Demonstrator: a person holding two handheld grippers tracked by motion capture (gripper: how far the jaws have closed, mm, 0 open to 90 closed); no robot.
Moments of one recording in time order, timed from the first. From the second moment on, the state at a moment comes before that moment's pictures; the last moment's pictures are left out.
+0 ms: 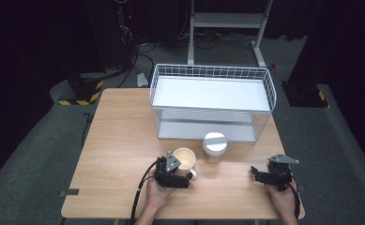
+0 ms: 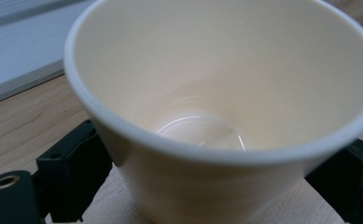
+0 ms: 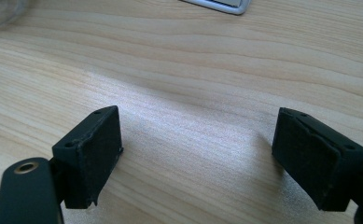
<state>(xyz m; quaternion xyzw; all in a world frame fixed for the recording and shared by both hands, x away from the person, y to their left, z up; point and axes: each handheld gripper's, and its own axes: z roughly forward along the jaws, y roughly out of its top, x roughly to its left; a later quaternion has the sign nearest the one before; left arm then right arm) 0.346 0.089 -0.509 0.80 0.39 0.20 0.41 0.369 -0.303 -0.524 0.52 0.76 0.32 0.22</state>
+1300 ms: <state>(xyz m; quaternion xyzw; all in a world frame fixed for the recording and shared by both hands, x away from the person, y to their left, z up) 0.417 0.091 -0.486 0.76 0.43 0.25 0.41 0.370 -0.303 -0.523 0.52 0.77 0.31 0.22</state>
